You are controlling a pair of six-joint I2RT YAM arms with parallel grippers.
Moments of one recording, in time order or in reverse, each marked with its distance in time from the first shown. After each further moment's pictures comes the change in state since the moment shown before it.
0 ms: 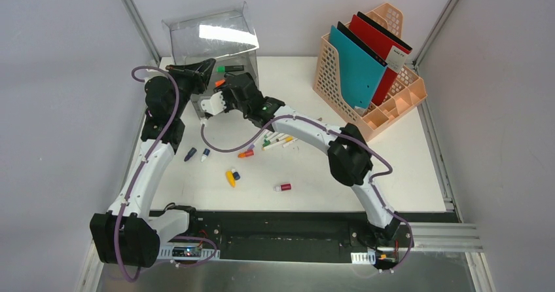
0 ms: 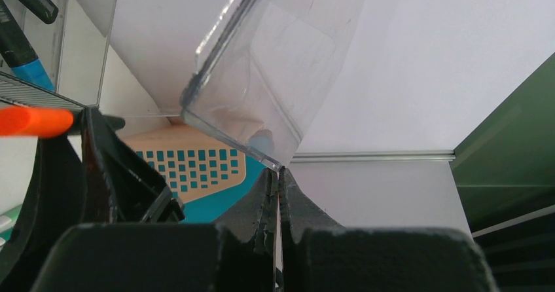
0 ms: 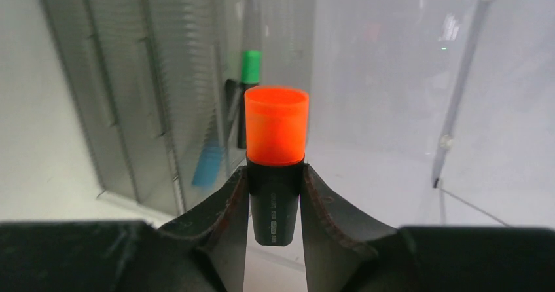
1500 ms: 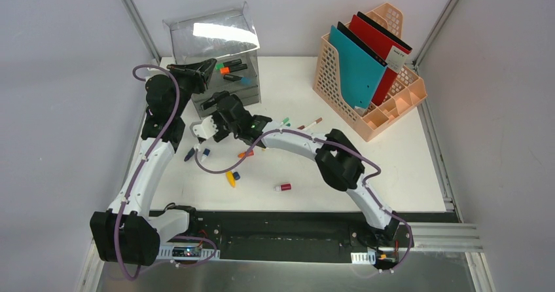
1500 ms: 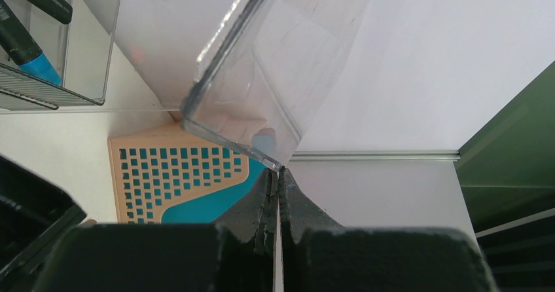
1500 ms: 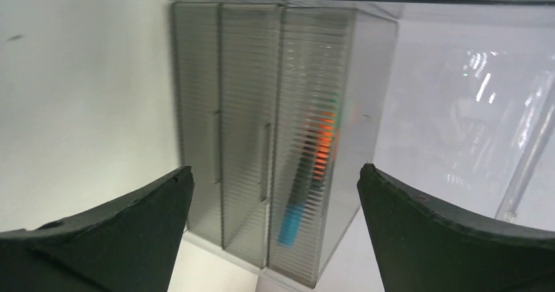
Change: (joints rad) left arm 0.000 0.014 0.013 -0.015 0.007 0.003; right arm 0.078 0.106 -0.018 0.105 -0.022 0.019
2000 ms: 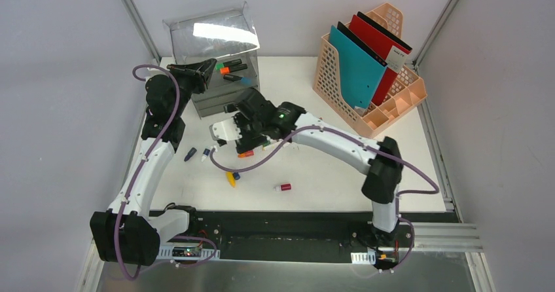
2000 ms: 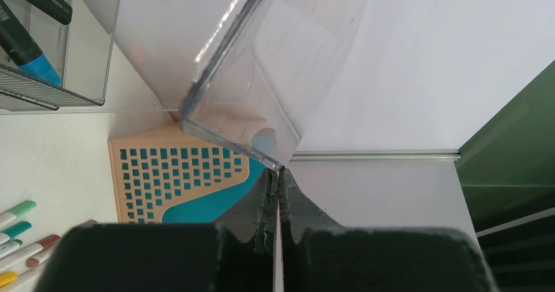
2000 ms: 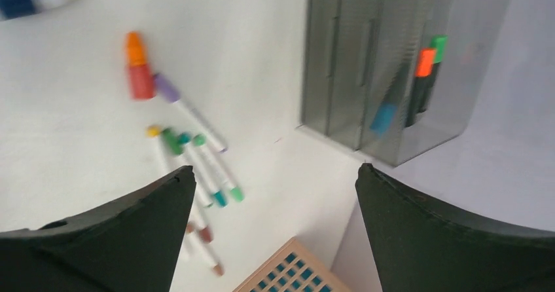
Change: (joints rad) left arm 0.000 0.000 0.000 0.000 0.000 0.000; right arm 0.032 -0.335 -0.068 -0.633 -0.061 0.241
